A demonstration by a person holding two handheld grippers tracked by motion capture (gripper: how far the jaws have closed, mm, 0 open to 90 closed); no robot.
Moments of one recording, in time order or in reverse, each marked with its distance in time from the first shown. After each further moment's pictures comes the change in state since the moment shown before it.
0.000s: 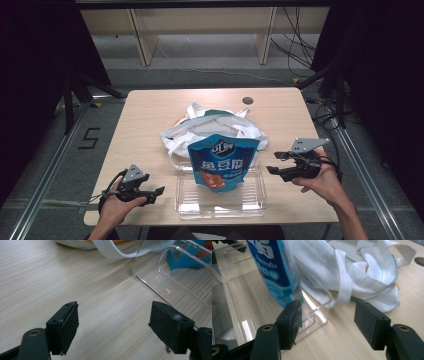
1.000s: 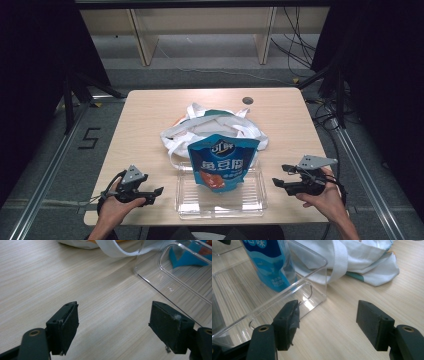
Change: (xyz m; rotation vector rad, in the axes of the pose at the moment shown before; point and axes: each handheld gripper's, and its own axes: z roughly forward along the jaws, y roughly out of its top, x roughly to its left) left arm 0.001 -0.002 -0.003 -0.004 0.020 0.019; right arm 0.010 -0.053 0.001 -0.029 -0.047 0.117
